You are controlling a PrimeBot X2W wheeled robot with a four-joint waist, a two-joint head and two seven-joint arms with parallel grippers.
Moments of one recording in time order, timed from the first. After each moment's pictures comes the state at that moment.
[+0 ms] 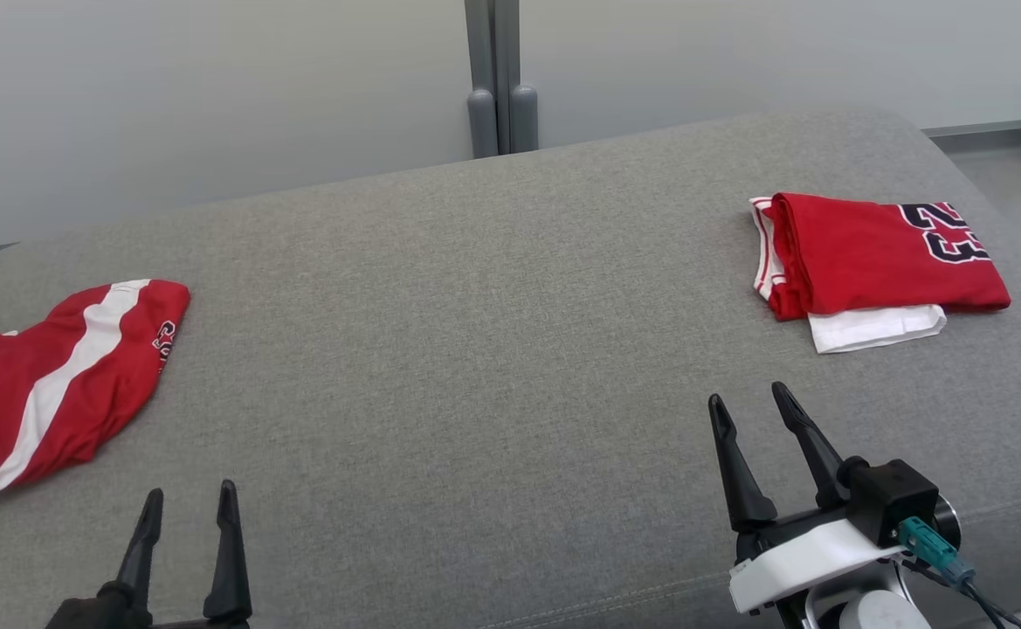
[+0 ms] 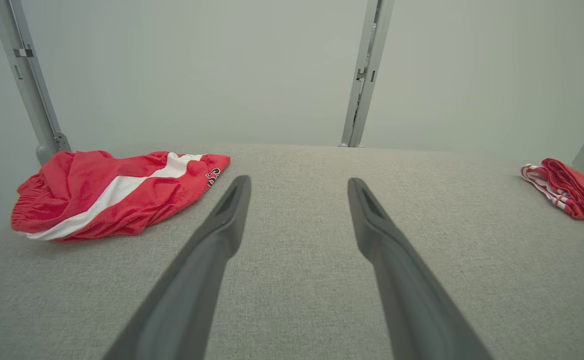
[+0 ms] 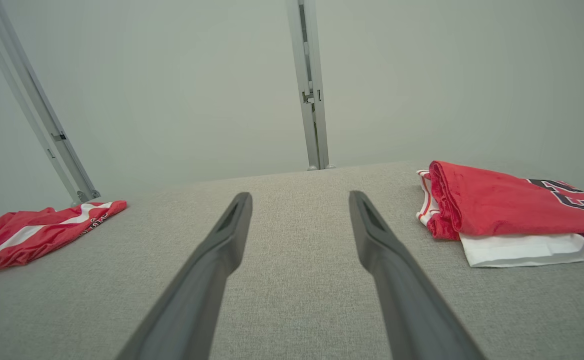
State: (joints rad) left arm 0.16 0.05 0.07 0.08 -0.21 -0.13 -0.26; right arm -0.01 -0.05 0.17 0.11 0.19 0.13 -0.26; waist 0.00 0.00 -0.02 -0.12
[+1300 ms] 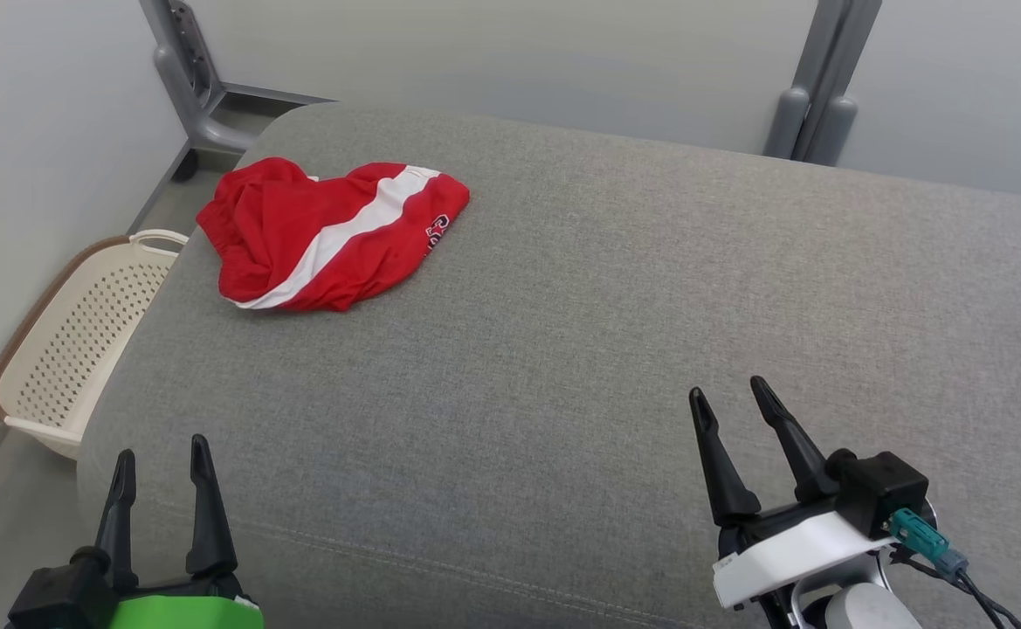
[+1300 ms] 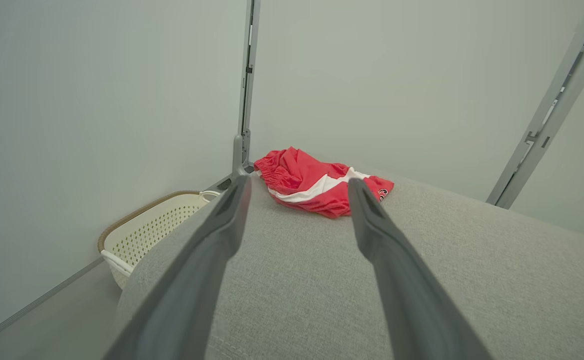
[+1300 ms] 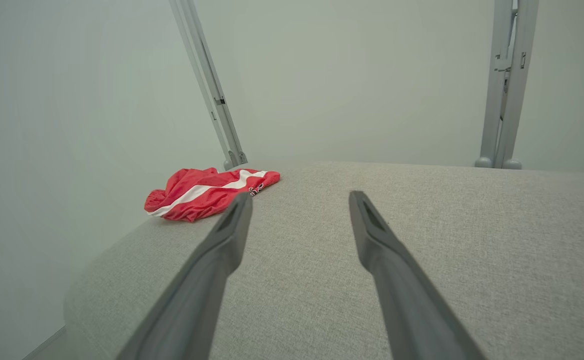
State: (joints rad) left arm 0.09 0.05 0.07 0.06 -0.28 -0.06 -0.26; right arm -0.03 -0.05 0.22 0.11 0.27 0.13 -0.26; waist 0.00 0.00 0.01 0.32
